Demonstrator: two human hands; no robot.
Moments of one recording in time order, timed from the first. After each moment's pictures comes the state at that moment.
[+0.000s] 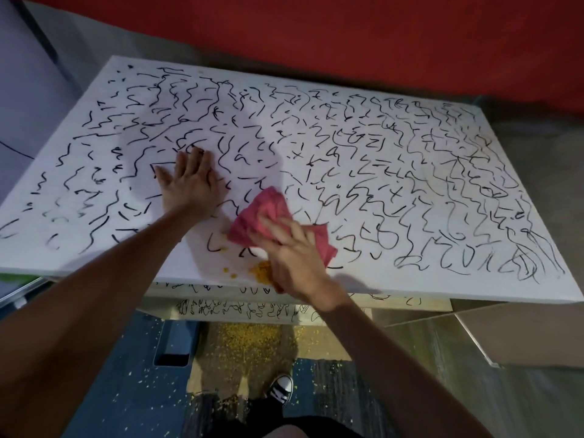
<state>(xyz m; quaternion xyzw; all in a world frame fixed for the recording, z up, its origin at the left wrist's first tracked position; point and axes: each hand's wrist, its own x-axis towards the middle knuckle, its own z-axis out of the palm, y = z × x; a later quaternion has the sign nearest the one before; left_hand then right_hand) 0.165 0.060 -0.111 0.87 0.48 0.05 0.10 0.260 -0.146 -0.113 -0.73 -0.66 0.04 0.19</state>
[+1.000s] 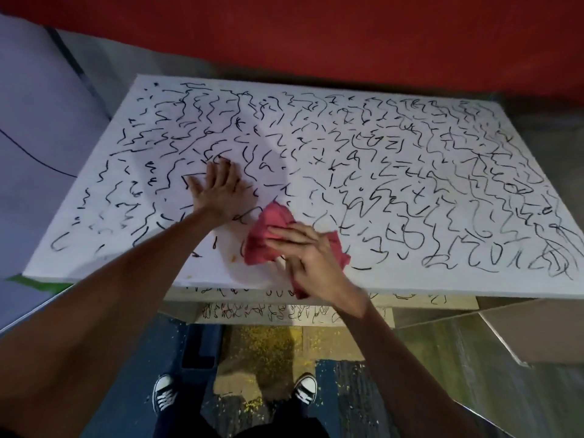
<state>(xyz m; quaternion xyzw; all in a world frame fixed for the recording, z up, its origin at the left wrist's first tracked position) 0.161 0.075 -0.102 0.89 0.43 -0.11 0.10 0.241 -0.135 -0.110 -0.71 -0.61 0.10 0.34</state>
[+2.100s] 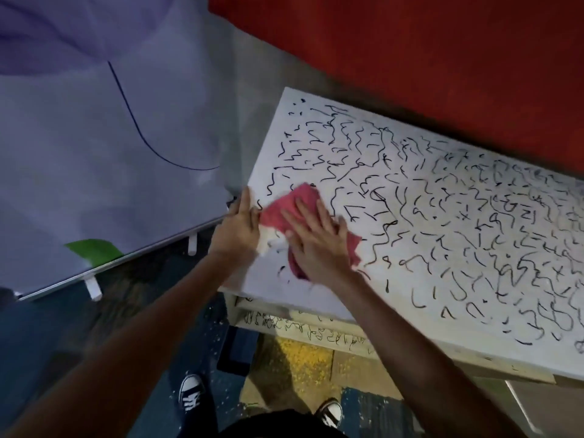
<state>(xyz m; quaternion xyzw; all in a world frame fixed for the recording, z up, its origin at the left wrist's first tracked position) -0.062 0.188 -0.120 0.79 0.47 0.16 0.35 0.073 0.091 -0.104 -0.80 -0.60 0.09 0.01</state>
